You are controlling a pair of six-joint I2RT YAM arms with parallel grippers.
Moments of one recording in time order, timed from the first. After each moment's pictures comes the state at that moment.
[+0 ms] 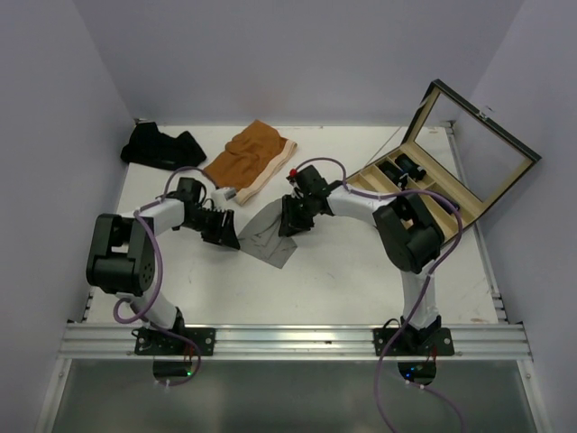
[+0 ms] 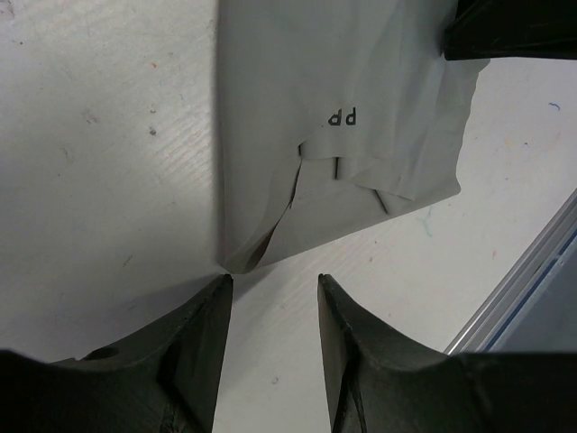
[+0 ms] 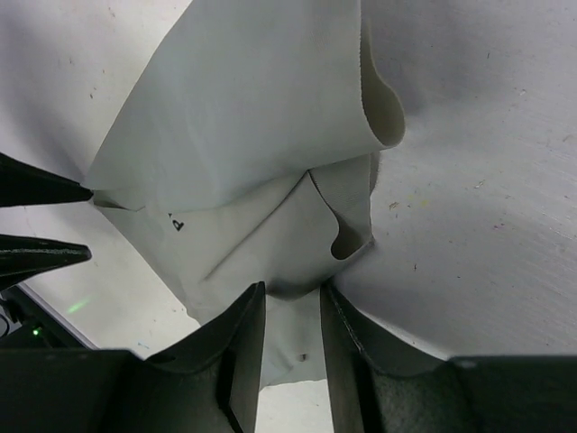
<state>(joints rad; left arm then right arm) -0.09 1.67 0.87 -0.50 0.67 0.17 0.64 2.03 1.34 -0.36 -0.35 0.58</state>
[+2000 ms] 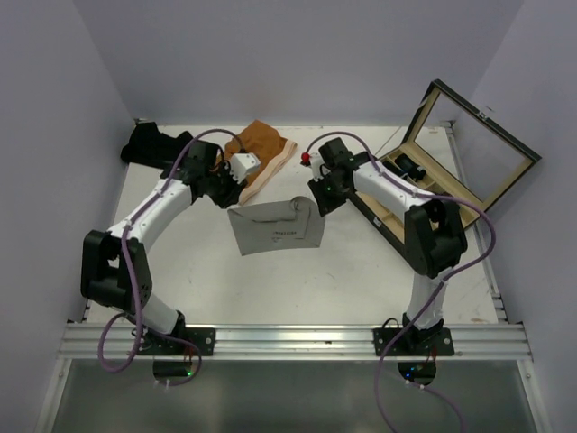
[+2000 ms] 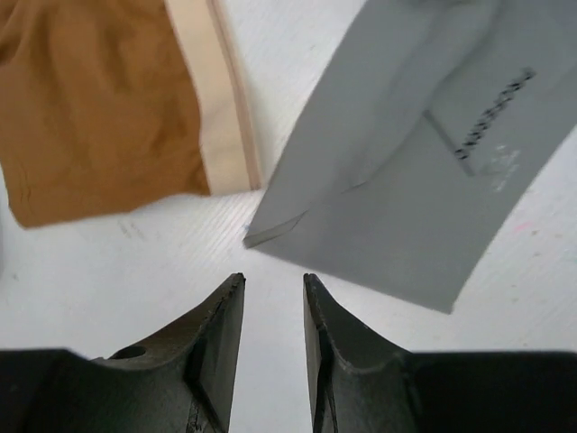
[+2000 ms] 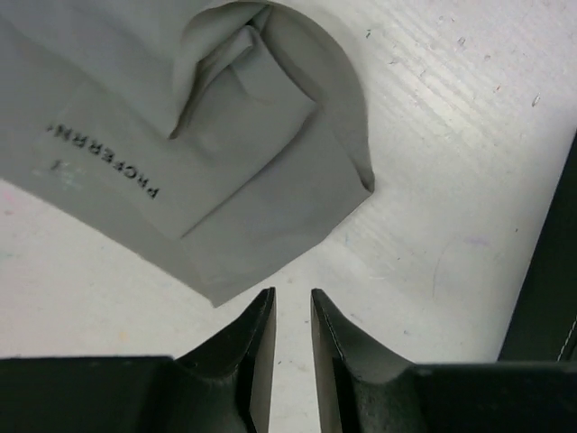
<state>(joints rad) -0.24 1.58 1.21 -0.59 0.31 0.57 0.49 1.95 1.53 -0.79 -0.14 -0.10</state>
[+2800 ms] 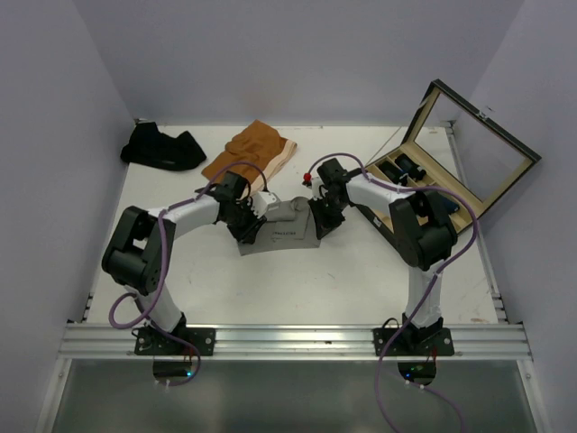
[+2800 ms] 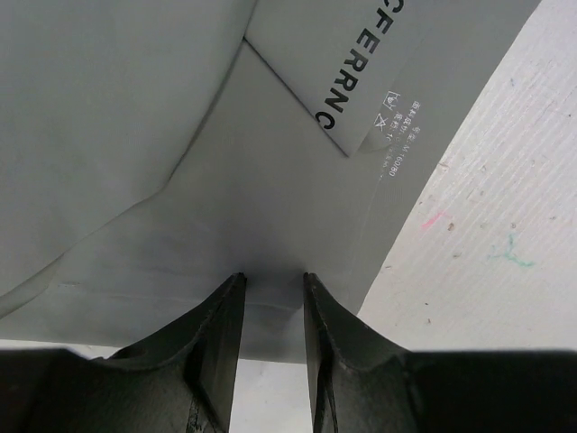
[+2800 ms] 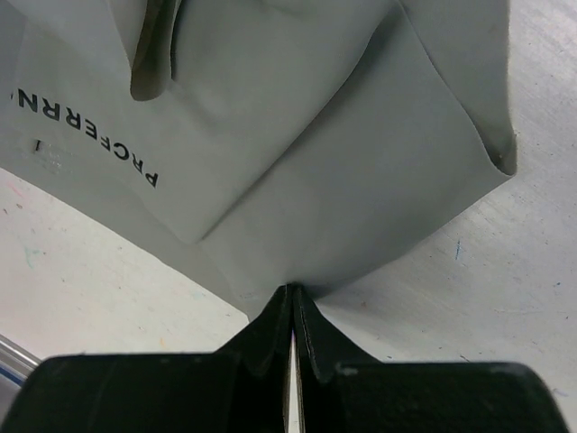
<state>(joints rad) -0.41 1.74 1.02 -0.49 0.35 0.47 0.49 2.00 1.37 -0.69 -0.31 0.07</state>
